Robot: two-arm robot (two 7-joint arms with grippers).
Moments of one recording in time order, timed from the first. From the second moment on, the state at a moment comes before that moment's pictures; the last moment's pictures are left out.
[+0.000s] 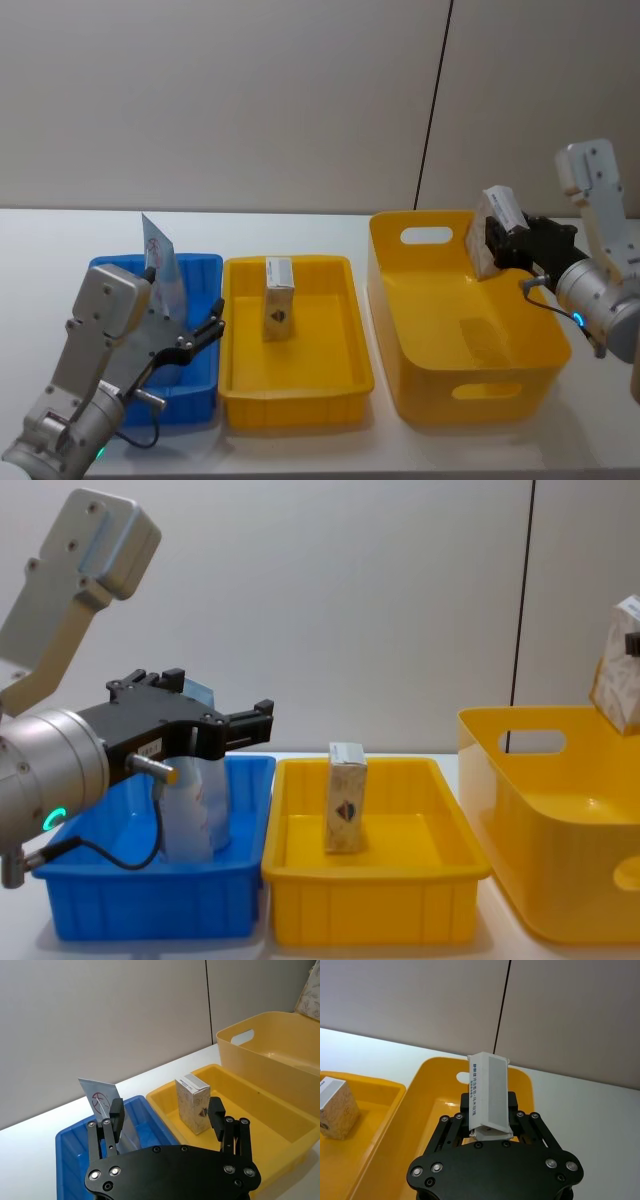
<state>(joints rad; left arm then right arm) -0.24 0.38 0.45 -1.63 -0.20 0.01 -0.01 0.40 0.29 -0.12 -1.53 0.15 0.47 0.14</state>
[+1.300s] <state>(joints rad) -0.22 0.37 0.44 -1.62 -0.21 0.04 0.00 0.41 0.28 -0.12 -1.51 0.15 0.46 0.15</state>
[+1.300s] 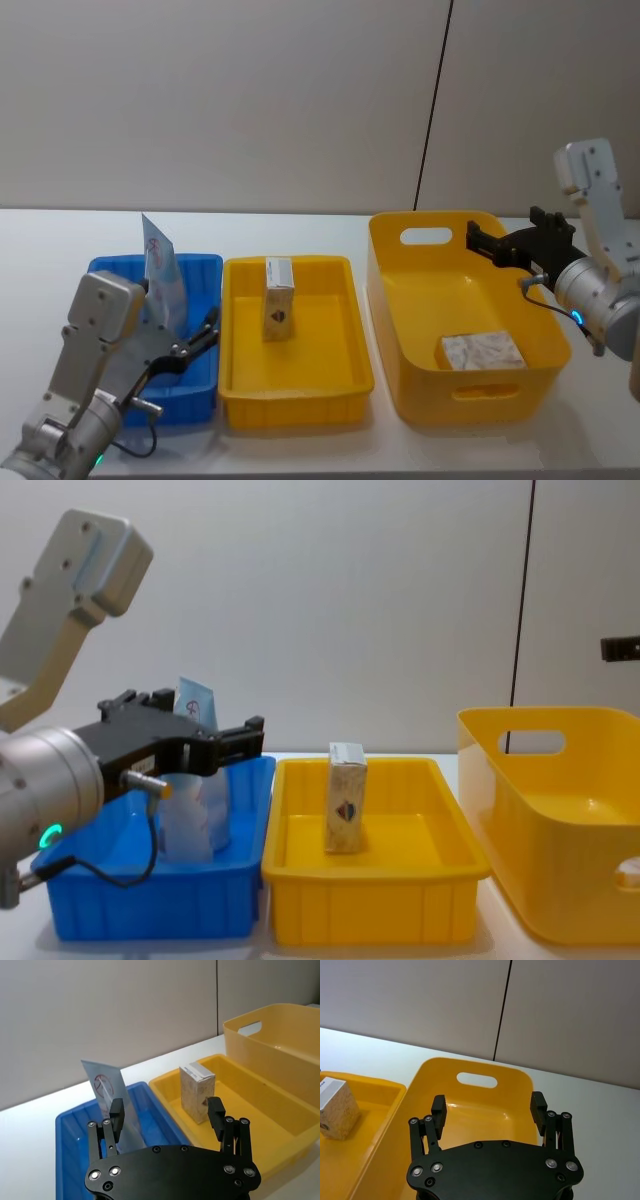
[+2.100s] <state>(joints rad) -0.18 0.29 0.38 -1.51 -0.24 0.01 0.07 0.41 0.28 -0.12 -1.51 0.15 0.46 0.15</state>
